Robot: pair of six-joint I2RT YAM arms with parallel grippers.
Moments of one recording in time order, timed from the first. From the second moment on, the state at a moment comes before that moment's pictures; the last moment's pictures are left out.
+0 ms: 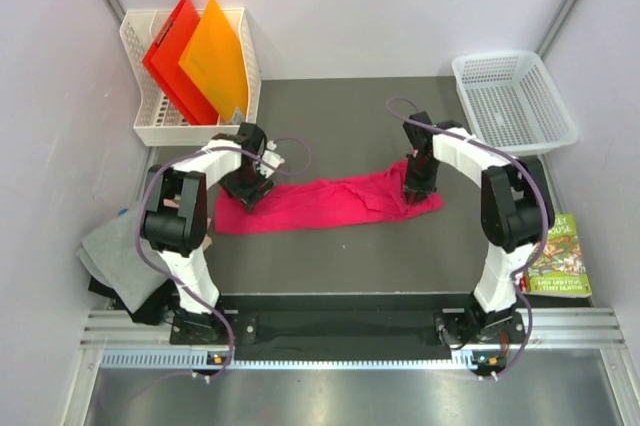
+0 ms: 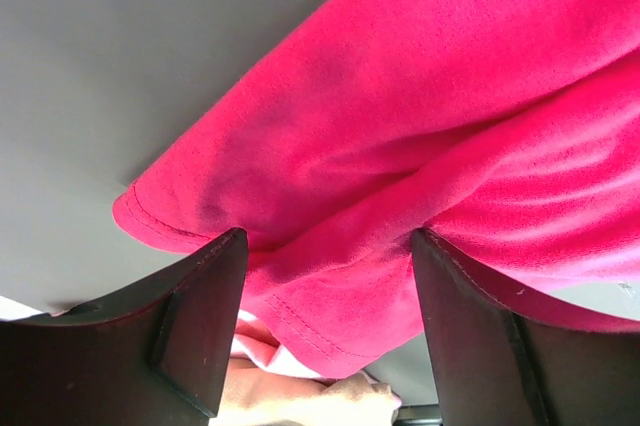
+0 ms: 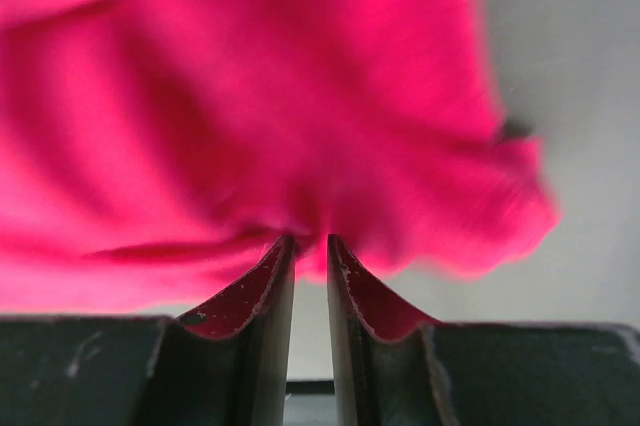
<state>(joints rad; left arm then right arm) -0.21 1.87 1.25 -0.82 -0.11 0.51 0.34 1.85 1.37 -0.93 -0.01 0.57</state>
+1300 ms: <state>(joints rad) -0.46 1.90 1.20 -1.06 -0.04 0.33 0.11 2.57 2.38 -1.07 -0.28 0.48</state>
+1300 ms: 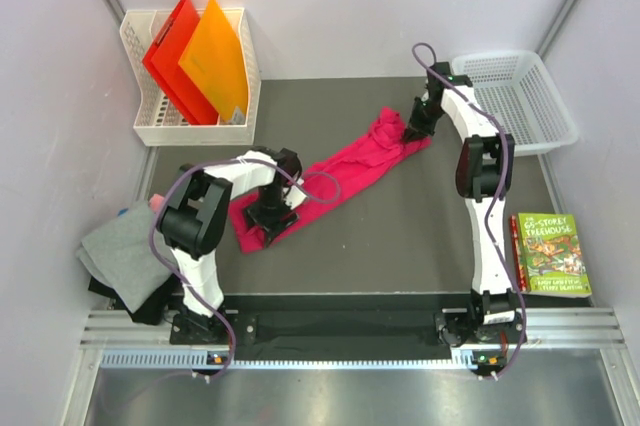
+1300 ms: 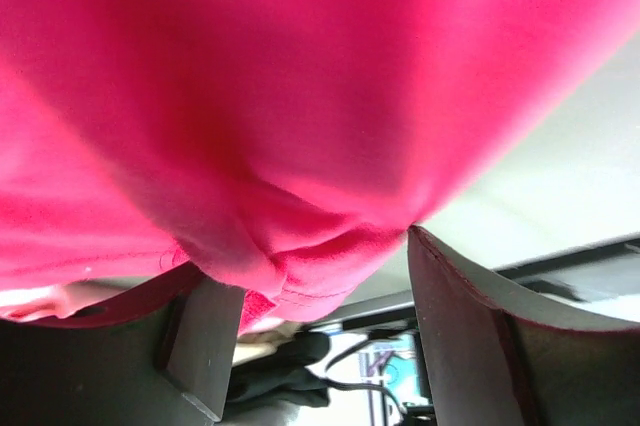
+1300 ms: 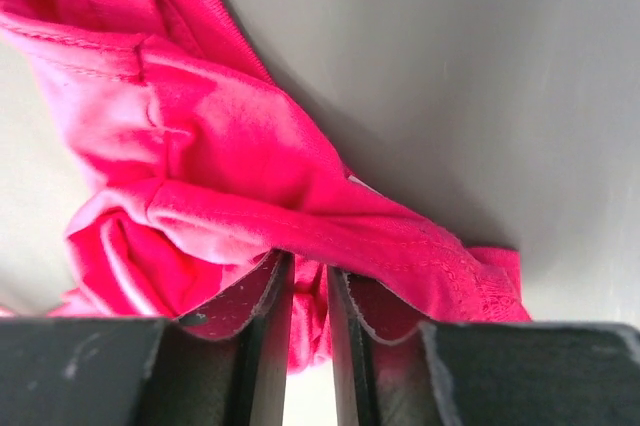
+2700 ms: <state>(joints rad) -0.07 1.70 1.37 -1.32 0.35 0.42 0.27 1.92 1.94 -0.85 -0.27 0.31</state>
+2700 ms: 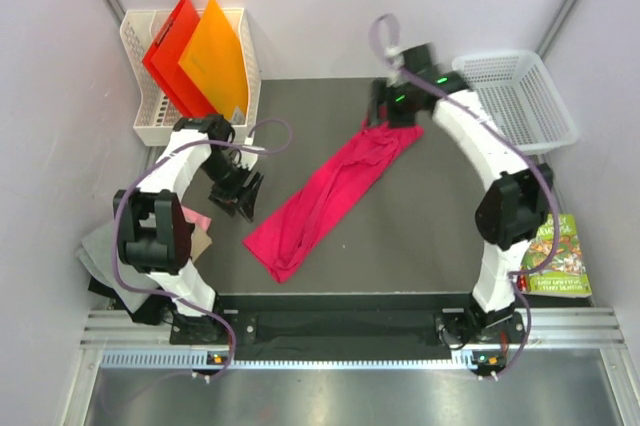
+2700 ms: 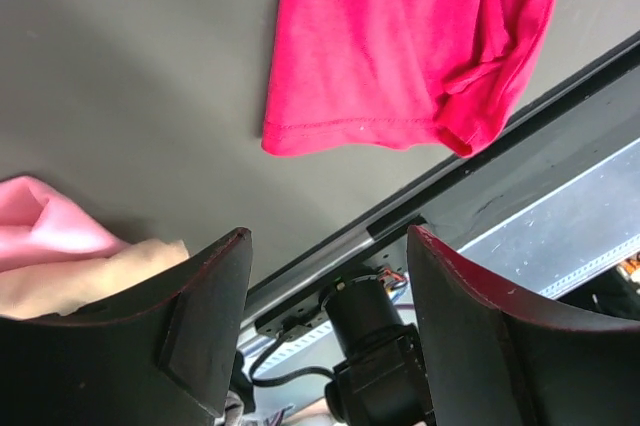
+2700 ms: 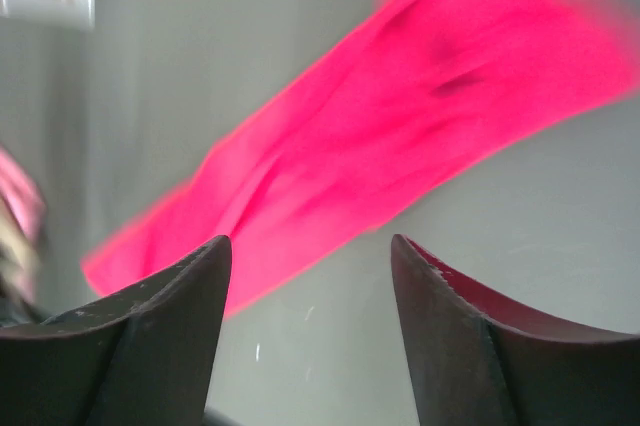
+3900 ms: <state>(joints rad) 0.14 1.88 1.51 -1.09 0.16 0.26 1.22 2.20 1.97 -0.96 -0.12 0.17</state>
